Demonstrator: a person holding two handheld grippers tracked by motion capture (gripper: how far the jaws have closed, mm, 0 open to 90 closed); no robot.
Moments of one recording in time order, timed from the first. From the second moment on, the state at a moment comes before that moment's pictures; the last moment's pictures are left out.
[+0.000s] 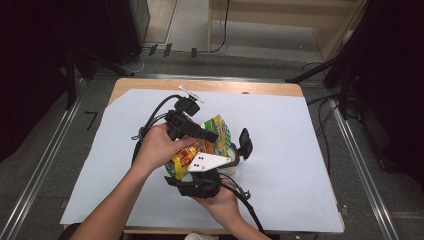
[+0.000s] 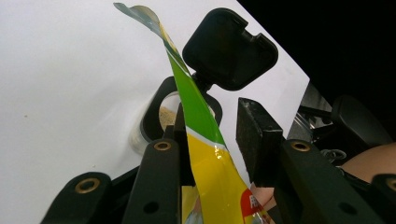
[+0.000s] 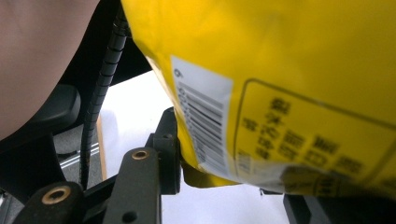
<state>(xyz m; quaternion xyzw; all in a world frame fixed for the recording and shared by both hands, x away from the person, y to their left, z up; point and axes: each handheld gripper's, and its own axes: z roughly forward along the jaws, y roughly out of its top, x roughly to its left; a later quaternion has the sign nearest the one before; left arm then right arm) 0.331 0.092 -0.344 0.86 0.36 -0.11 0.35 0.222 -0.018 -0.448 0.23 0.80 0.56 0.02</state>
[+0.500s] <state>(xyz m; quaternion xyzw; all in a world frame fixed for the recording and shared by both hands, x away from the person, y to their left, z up) 0.335 0.092 -0.344 0.86 0.36 -0.11 0.35 0.225 -0.019 -0.446 0.22 0.80 0.56 0.02</state>
